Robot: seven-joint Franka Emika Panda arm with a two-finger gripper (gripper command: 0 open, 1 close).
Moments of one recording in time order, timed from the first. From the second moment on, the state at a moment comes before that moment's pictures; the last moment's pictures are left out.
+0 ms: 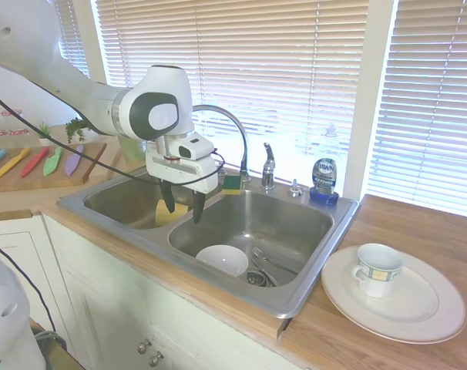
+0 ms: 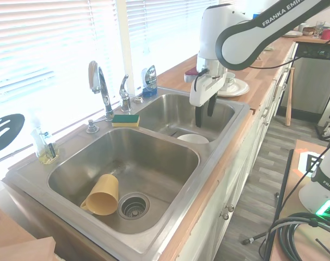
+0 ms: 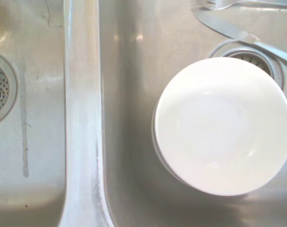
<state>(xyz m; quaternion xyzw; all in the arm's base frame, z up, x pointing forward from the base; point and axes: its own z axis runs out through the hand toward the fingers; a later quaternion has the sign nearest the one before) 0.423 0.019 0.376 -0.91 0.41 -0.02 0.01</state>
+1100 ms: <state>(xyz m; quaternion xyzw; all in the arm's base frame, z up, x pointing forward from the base) 0.400 -0.001 0.378 -0.91 0.42 -0.02 0.01</state>
